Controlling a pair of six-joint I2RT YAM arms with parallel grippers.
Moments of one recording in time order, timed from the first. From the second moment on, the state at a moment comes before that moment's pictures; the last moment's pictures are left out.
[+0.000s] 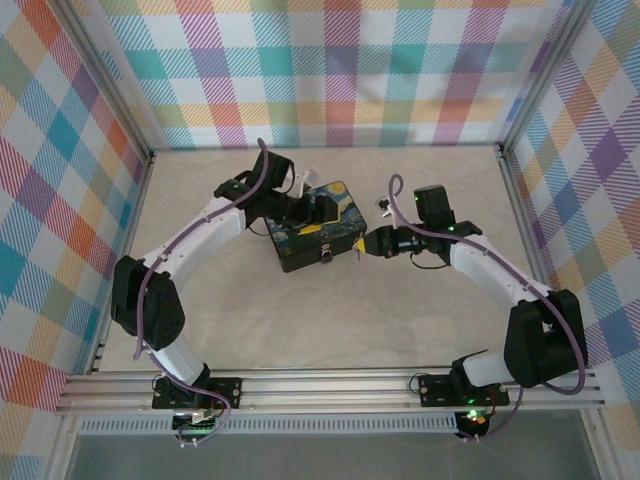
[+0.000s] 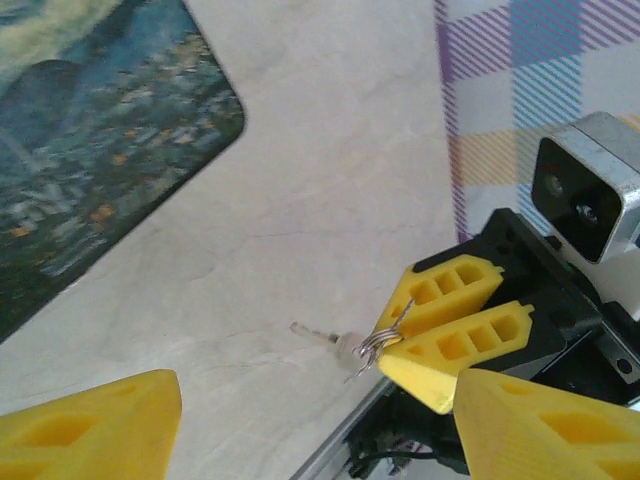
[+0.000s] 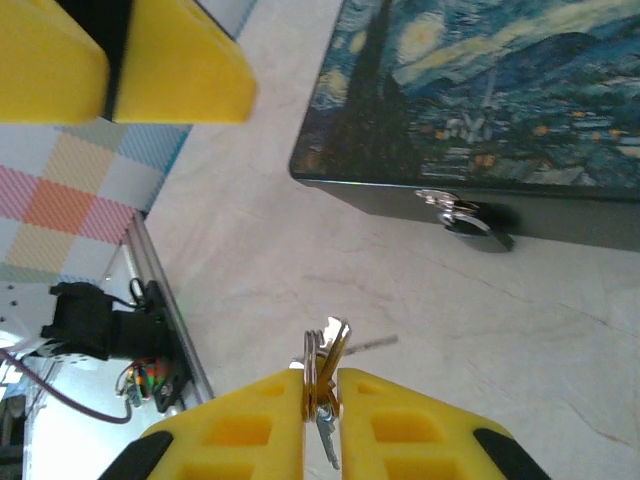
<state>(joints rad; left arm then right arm) -0.50 1.68 1.48 -0.66 0.66 -0.60 0.33 1.39 0.96 -0.40 -0.87 0.17</state>
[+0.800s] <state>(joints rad) -0.44 1.71 1.27 -0.36 0.68 -1.19 0.36 1.45 1.05 -0.38 -0.90 0.26</state>
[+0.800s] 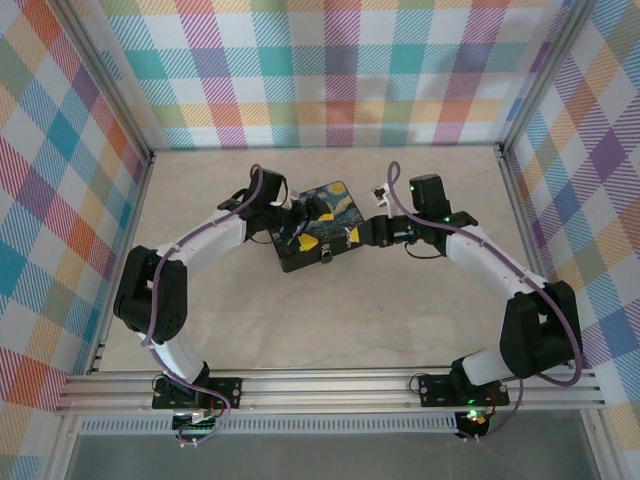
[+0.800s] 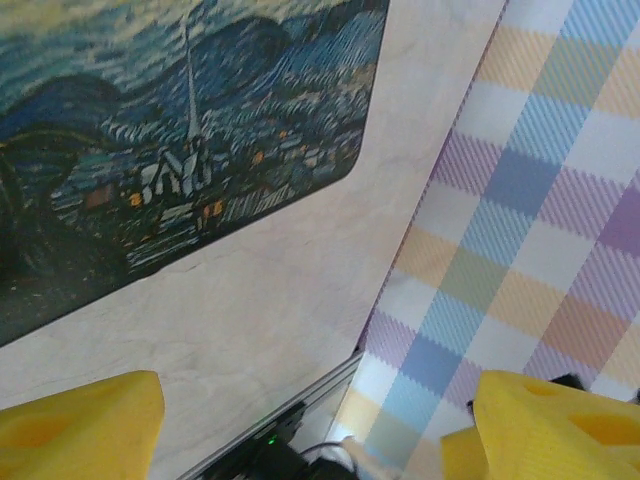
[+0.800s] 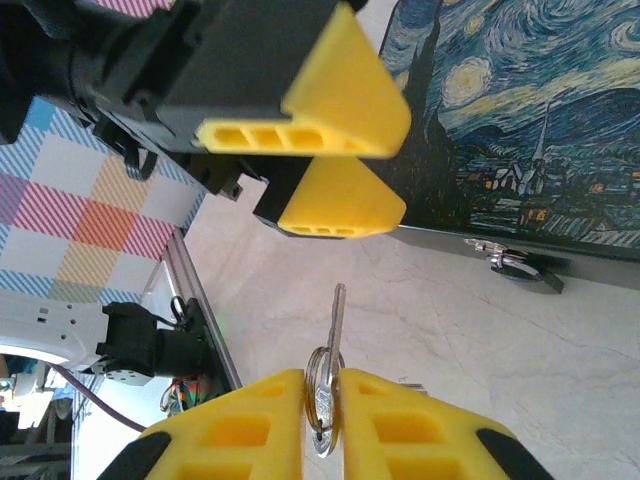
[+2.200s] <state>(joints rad) -0.51 1.72 1.44 -0.61 0.87 -0.63 0.36 1.48 1.04 -0.29 -0.98 0.31</state>
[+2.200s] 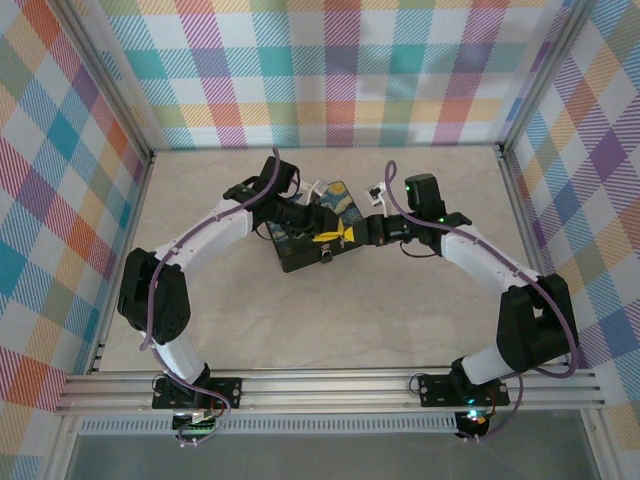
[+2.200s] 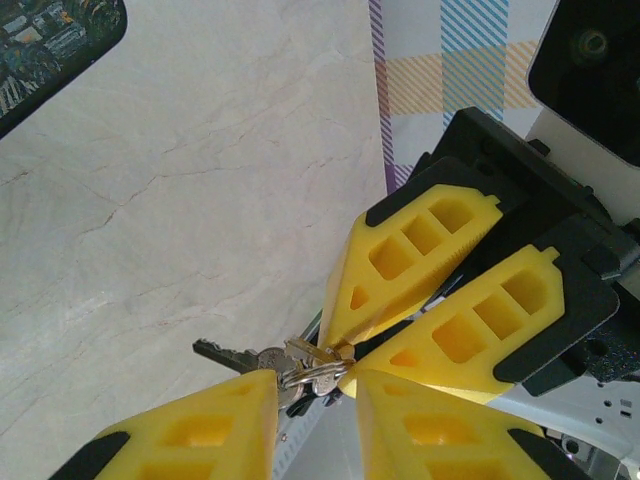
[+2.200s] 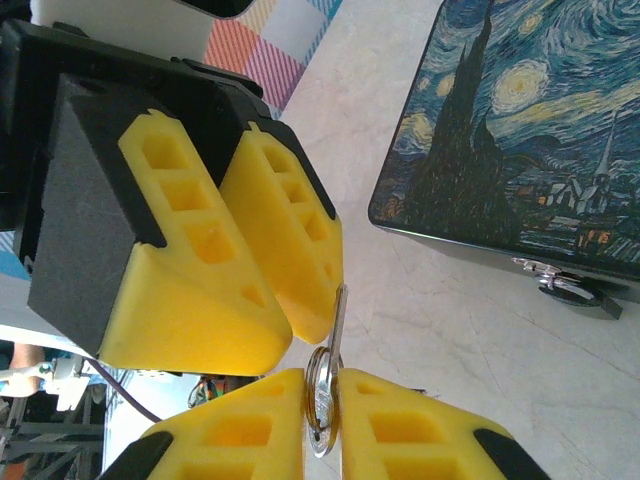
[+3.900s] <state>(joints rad) -0.47 1.65 1.34 -0.42 0.96 -0.50 0.36 1.45 0.89 0.03 -0.99 0.66</state>
